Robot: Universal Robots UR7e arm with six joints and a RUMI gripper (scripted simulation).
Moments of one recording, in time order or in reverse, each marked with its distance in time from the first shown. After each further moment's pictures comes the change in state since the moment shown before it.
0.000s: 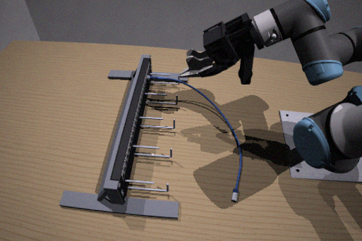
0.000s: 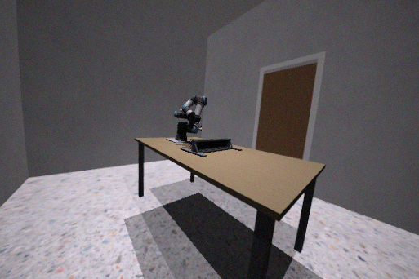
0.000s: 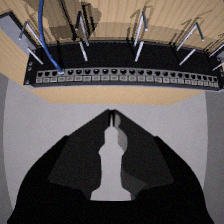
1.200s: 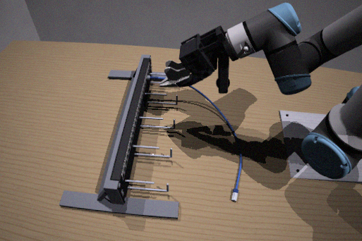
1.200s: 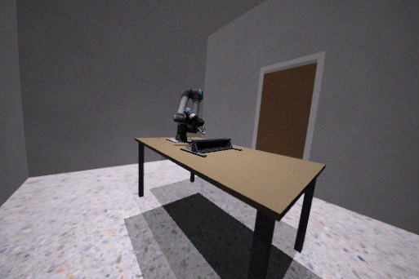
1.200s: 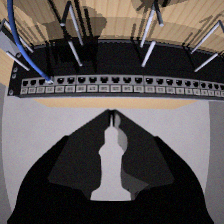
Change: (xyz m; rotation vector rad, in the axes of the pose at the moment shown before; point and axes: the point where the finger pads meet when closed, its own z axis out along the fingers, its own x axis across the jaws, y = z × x) arm -0.001 0.000 0.065 0.001 -0.005 0.000
